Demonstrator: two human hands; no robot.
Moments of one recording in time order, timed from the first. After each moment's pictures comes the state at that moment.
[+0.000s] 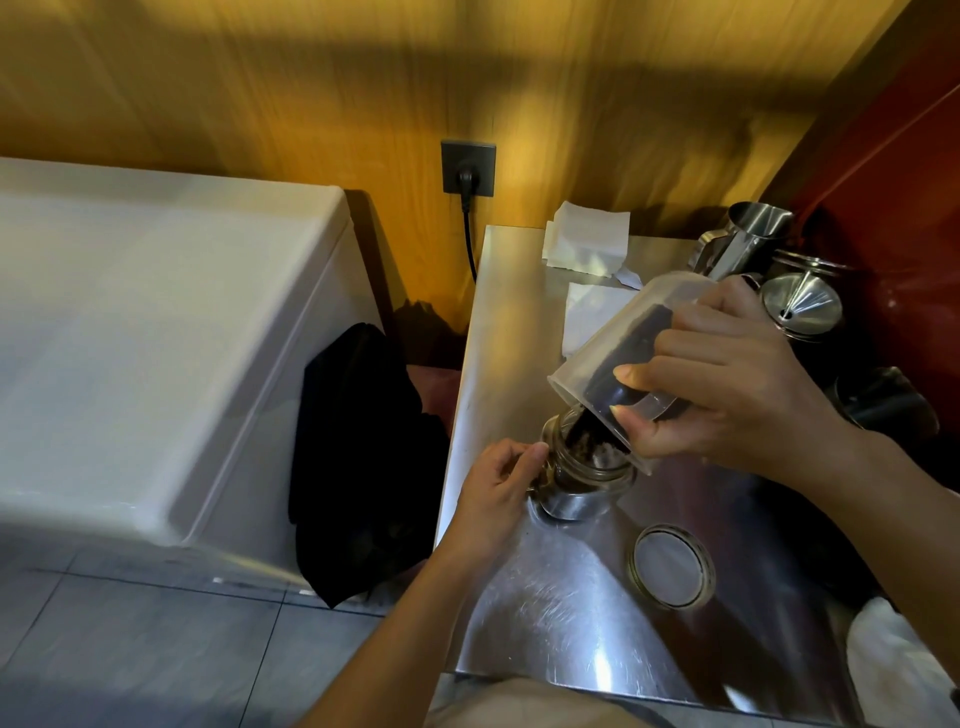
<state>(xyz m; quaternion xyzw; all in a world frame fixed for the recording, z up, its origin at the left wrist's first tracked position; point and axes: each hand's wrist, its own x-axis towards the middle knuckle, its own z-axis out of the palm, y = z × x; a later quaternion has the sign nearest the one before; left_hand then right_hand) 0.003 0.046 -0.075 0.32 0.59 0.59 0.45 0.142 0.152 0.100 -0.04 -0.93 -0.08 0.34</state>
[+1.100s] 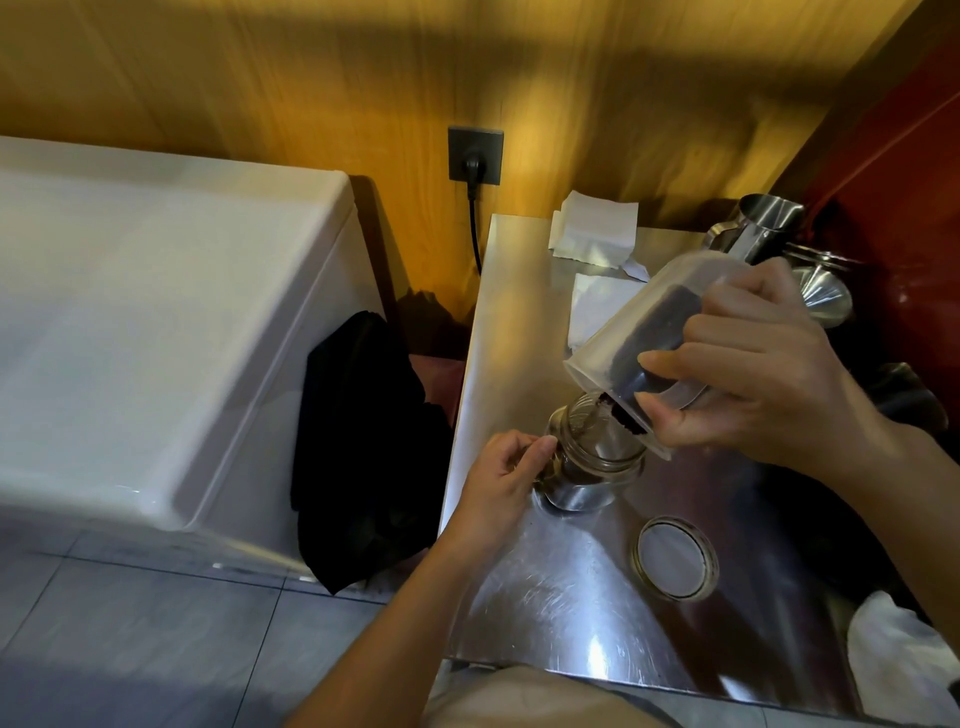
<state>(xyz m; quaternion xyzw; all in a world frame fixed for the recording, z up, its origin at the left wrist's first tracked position) -0.001 0.046 -0.076 0.34 0.61 0.56 0.44 0.147 0.153 0.104 -0.04 -0.94 -0.08 0.34</state>
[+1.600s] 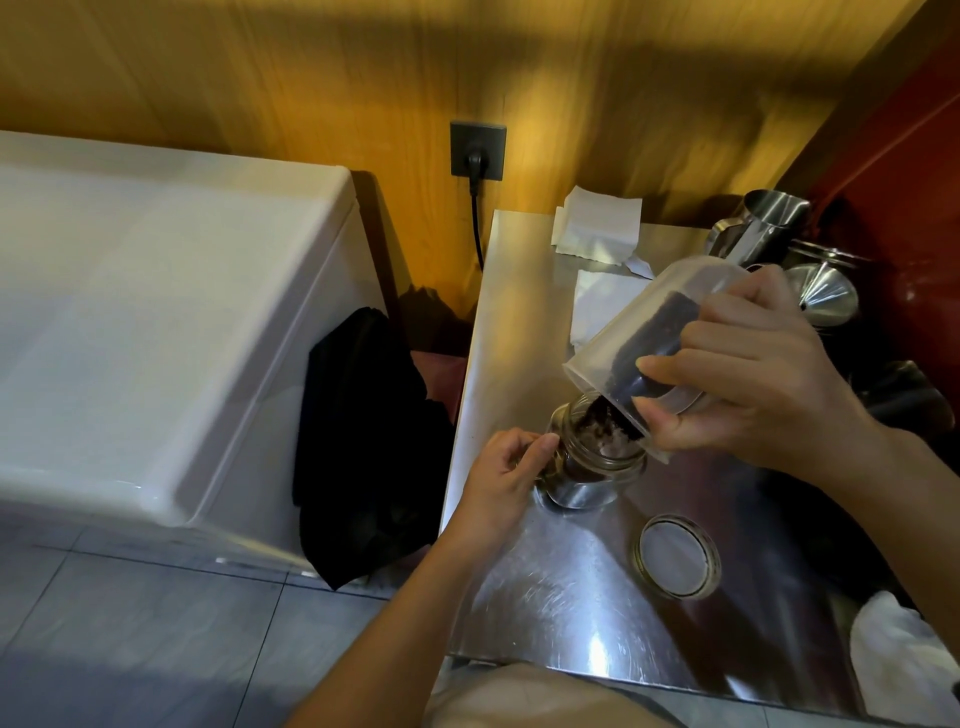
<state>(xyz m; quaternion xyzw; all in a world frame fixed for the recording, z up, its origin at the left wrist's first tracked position) 0.001 0.044 -0.067 0.34 0.61 0.57 0.43 0.146 0.153 0.099 -0.03 -0.93 -0.08 0.35</state>
